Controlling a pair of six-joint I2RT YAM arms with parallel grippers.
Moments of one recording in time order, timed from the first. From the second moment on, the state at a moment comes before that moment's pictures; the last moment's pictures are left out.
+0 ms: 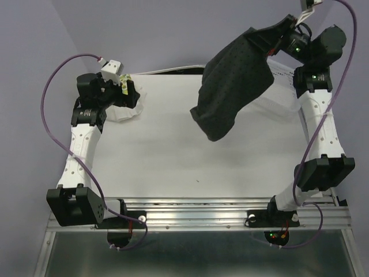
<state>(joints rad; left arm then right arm) 0.03 1.30 1.28 -0.33 0.44 0.09 -0.03 1.64 1.97 0.24 -0.93 0.81</state>
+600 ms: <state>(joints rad) -0.10 1.30 1.13 -0.49 0.47 0.45 0.16 1.60 1.24 -0.85 -0.86 -0.65</state>
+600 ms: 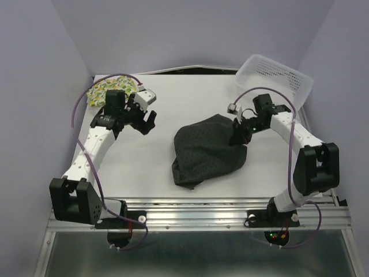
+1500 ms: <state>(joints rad) -0.35 1.93 1.19 0.01 0.92 -0.20 0.15 1.56 0.97 -0.73 -0.41 -0.81</state>
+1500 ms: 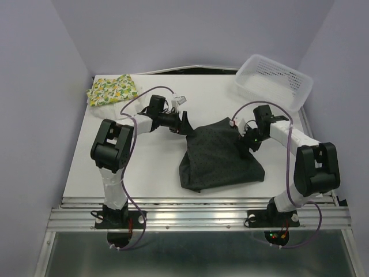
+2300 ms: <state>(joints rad) -0.41 2.01 1.80 -0.38 0.57 0.12 0.01 2.22 1.83 -0.83 -0.77 -0.33</state>
